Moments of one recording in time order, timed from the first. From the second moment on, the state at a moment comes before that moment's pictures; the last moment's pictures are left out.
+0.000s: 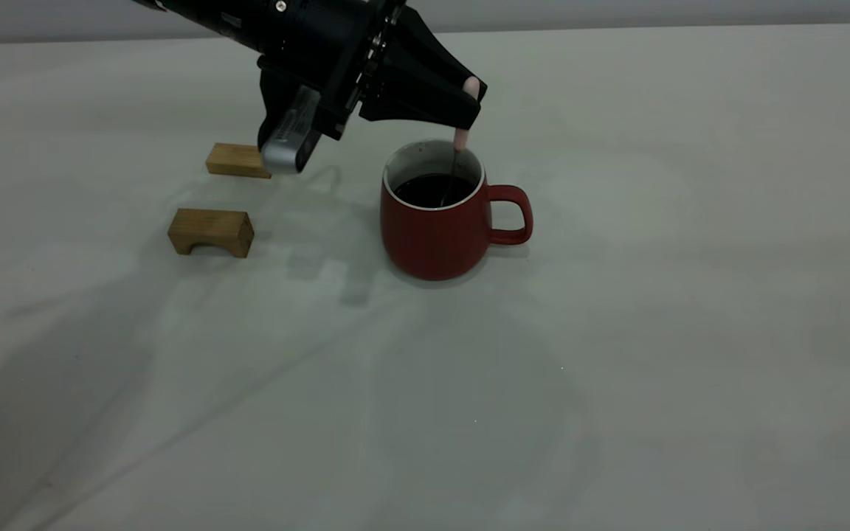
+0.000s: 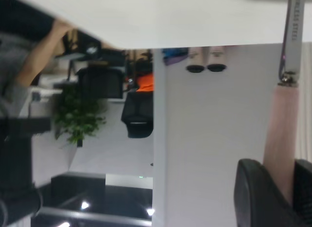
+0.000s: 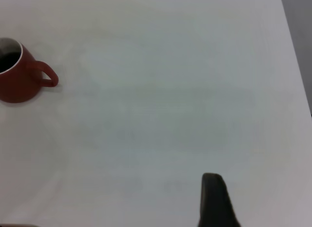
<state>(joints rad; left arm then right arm) -0.26 2.49 -1.63 -1.29 1.13 -0.86 -0.01 0.02 -0.47 0.03 1.14 -0.05</state>
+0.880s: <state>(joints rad) -0.23 2.50 -1.77 -1.04 1.15 -0.75 -0.01 0.02 -0.47 0.03 1.14 -0.05</state>
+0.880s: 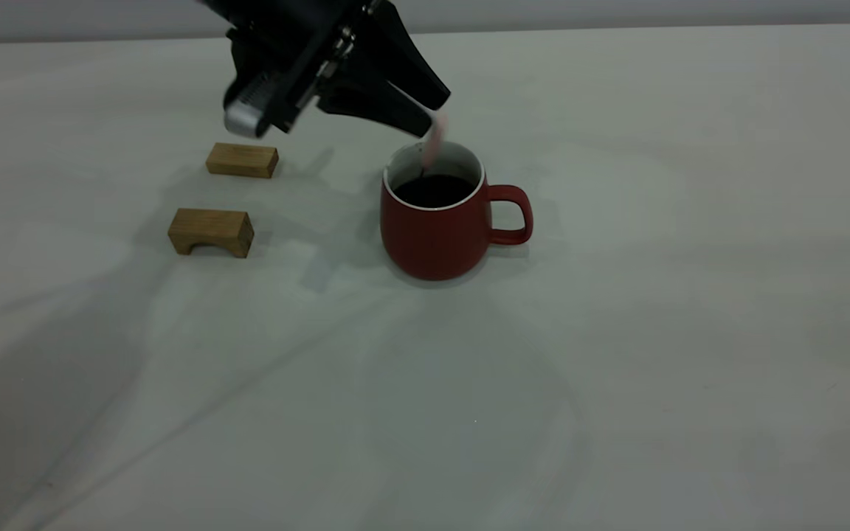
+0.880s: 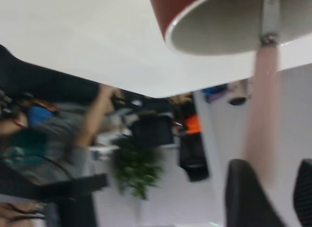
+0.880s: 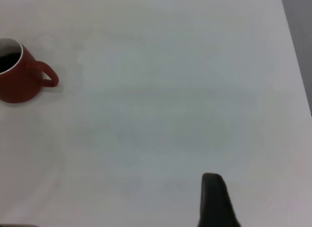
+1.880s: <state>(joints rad) -0.23 1.96 -1.87 -0.10 1.17 0.00 -0.01 0.02 -0.47 0.03 1.14 -0.05</state>
